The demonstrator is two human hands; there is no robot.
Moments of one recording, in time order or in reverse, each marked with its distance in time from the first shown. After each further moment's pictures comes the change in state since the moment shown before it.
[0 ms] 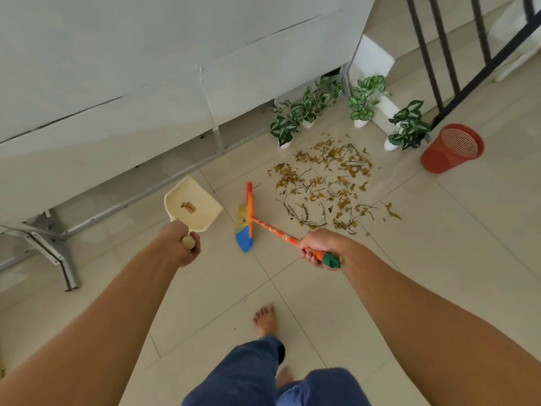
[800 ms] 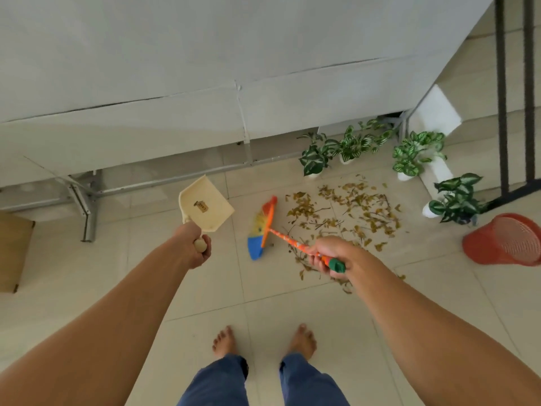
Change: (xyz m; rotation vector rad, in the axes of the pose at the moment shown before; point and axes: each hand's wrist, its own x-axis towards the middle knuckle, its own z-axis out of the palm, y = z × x) left_hand -0.064 -0.017 0.167 -0.231 0.142 -0.029; right_hand 0.039 -0.119 -0.193 -0.181 -0.140 0.051
